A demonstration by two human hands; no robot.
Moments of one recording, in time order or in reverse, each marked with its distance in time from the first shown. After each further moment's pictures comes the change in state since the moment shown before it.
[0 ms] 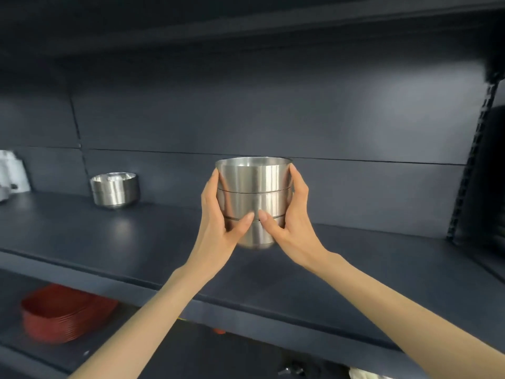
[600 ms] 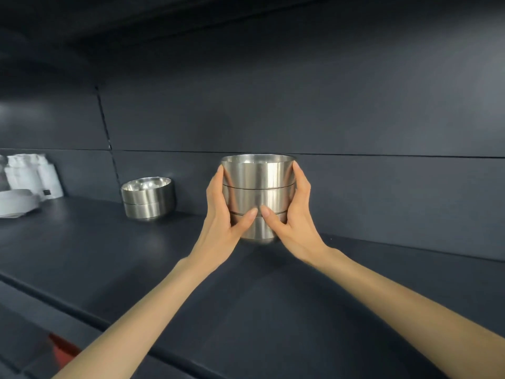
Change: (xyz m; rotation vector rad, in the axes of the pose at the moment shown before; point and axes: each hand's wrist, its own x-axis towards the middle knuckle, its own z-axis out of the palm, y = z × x) left_hand 0.073 -0.154 -0.091 0.159 -0.044 -0.049; right_hand 0.102 0.109 0.150 0.059 -0.005 0.040
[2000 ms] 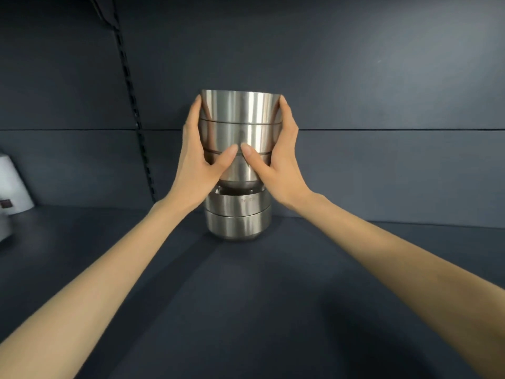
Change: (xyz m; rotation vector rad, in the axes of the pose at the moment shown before) left_hand 0.135 -0.269 -0.246 -0.154 -0.016 0.141; right_hand 0.185 0.038 0.311 -0.189 0.172 -0.037
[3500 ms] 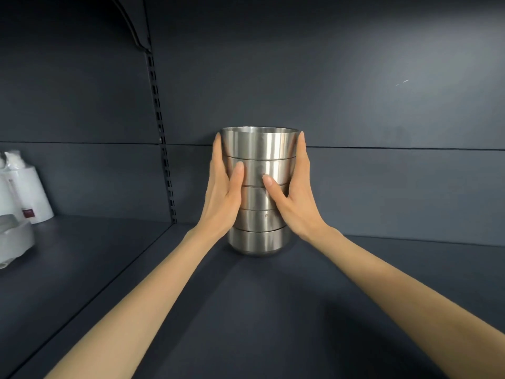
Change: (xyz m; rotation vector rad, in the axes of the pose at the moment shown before) left_hand -0.019 -0.007 0.005 -0.090 0.020 -0.226; right_hand -0.019 0.003 0.016 -0.021 -0.030 0.124
